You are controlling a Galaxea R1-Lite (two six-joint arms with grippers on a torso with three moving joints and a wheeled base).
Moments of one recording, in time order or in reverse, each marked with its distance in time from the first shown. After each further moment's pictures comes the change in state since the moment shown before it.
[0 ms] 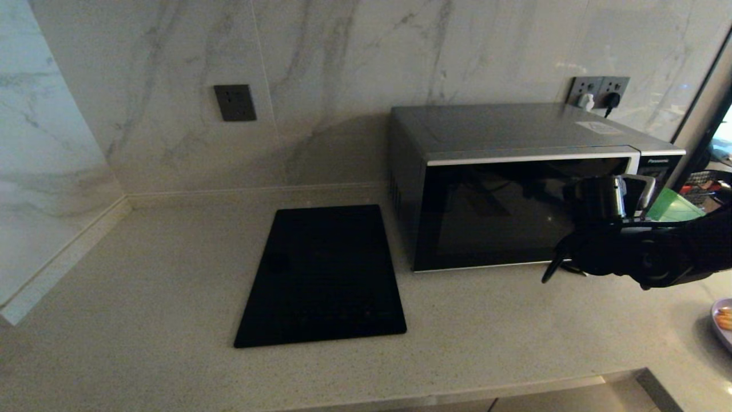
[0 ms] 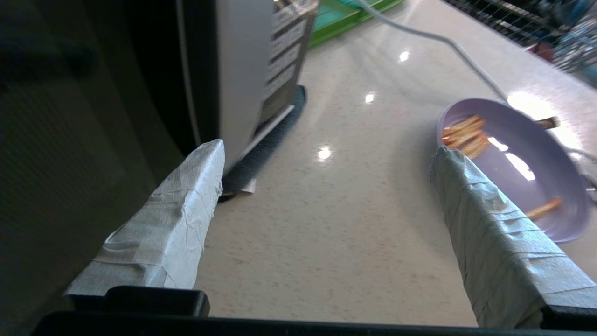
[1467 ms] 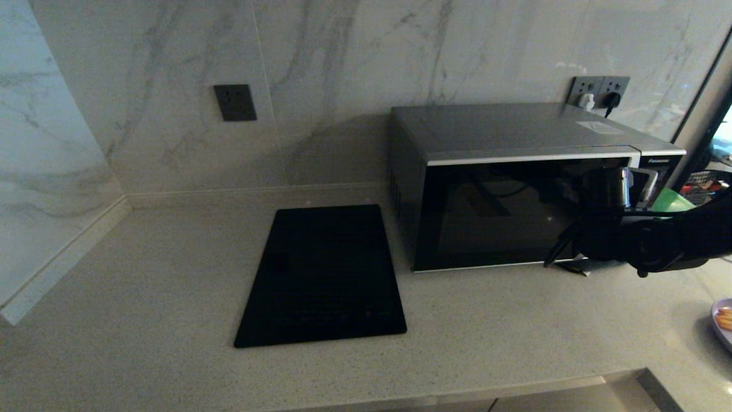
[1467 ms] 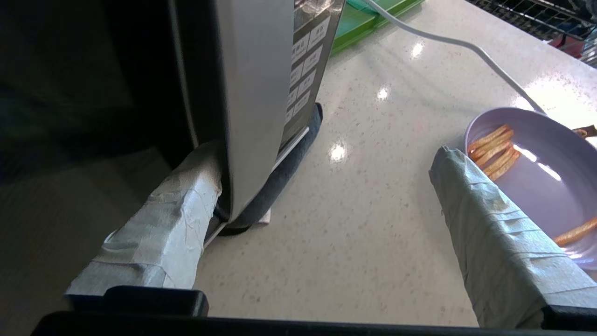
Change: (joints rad) left arm 0.000 0.000 0.000 0.000 0.000 0.000; right arm -0.073 0.054 -0.099 -0.003 0.081 -0.016
